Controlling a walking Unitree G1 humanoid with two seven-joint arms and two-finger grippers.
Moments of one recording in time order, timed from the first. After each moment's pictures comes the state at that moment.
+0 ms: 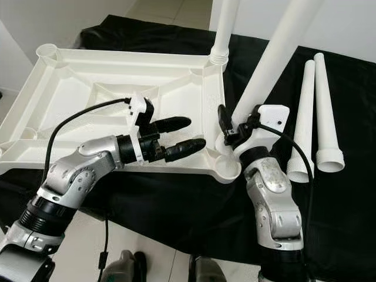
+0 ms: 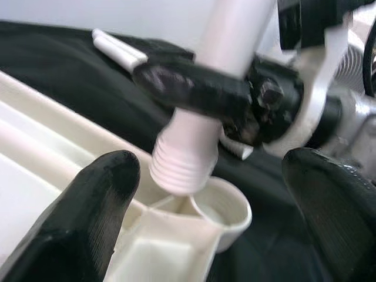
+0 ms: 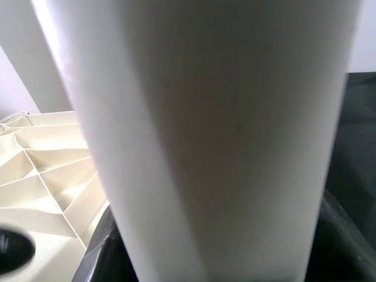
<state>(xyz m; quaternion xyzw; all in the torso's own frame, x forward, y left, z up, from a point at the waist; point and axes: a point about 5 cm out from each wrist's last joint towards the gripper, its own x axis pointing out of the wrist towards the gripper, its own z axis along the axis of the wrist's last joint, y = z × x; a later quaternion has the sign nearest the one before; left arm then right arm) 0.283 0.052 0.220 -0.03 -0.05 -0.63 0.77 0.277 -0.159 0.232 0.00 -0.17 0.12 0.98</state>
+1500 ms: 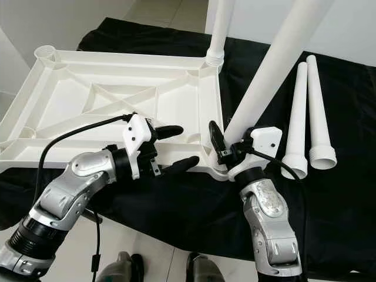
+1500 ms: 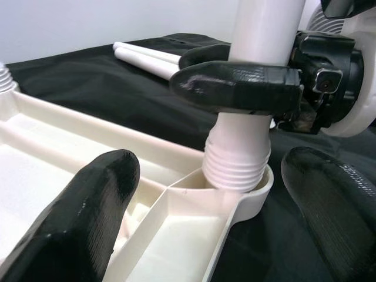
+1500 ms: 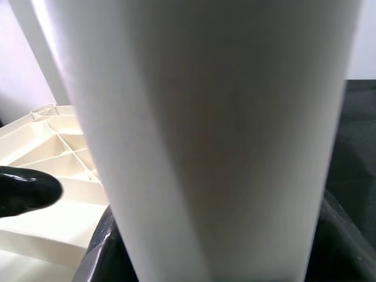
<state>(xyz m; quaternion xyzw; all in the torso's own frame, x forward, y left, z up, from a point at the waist) 0.271 0.062 0.214 0.09 -0.10 -0.58 0.80 0.252 -0.156 0.210 -0.01 -0.18 0.13 0.97</state>
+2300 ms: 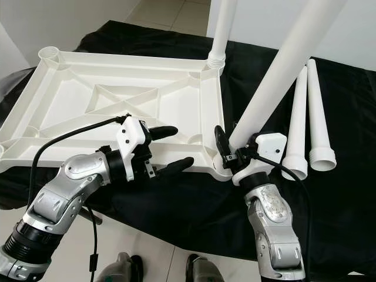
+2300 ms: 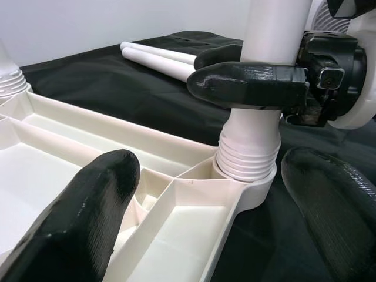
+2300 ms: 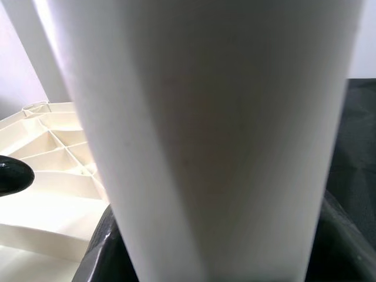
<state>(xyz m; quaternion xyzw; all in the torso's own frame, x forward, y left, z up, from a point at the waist) 0.270 0.066 0.213 0.11 -0.10 -0.57 0.81 0.250 -0.164 0.201 -0.01 -0.17 0.12 0.98</state>
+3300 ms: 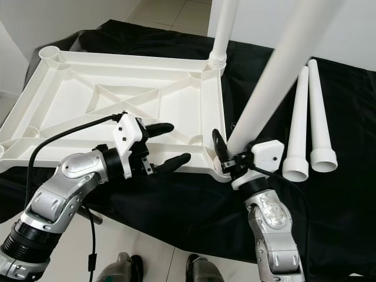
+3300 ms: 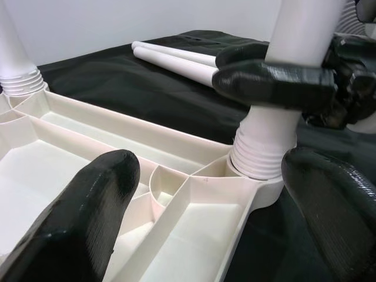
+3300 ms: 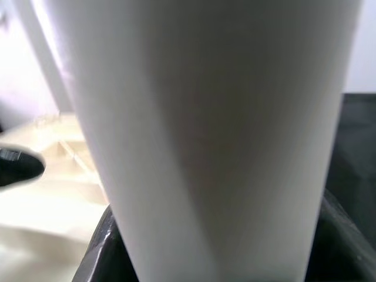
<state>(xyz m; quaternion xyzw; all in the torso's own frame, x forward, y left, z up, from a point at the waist) 0.272 0.072 0.214 0.11 -0.11 -0.56 0.81 0.245 -0.169 0.189 0.02 -0.19 0.12 0.97</state>
